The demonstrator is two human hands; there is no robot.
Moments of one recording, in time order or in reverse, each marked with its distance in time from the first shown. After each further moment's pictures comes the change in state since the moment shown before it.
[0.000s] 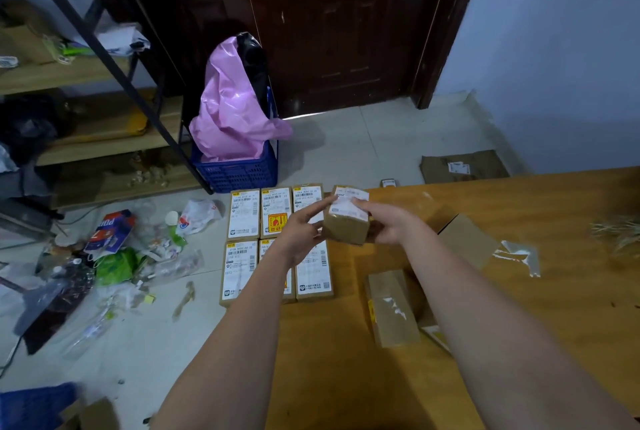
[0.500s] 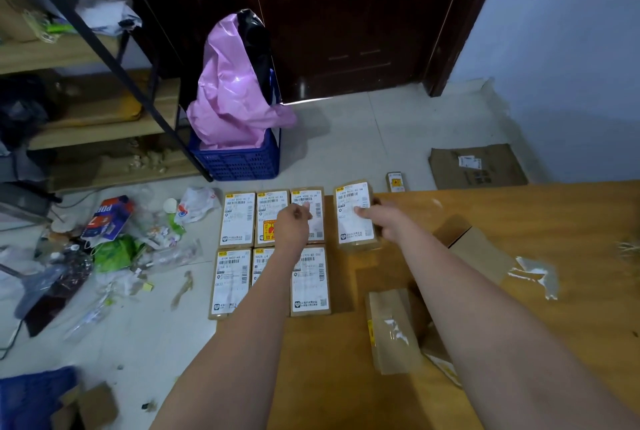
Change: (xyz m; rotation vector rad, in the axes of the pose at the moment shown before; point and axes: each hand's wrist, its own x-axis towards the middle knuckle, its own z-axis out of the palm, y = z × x) left_hand 0.063 -0.007 -0.010 0.514 0.607 -0.029; right_hand 0.075 -0.027 -0.011 -0.205 0.185 -0.101
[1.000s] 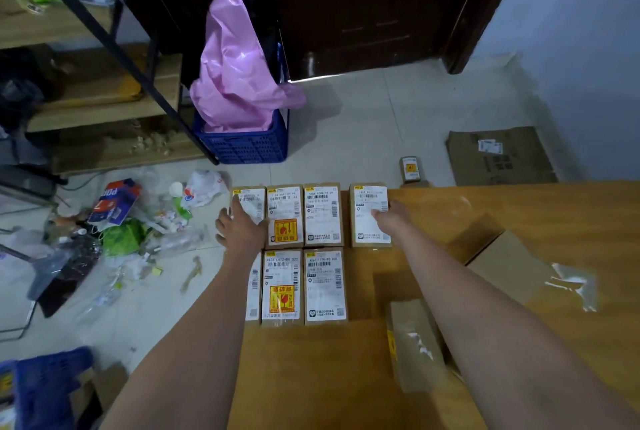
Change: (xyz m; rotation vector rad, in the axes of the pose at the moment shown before) left_hand 0.084 -0.074 -0.072 0.463 0.162 -0.218; right_hand 0.063 0.021 0.022 -0.341 0.242 -0.021
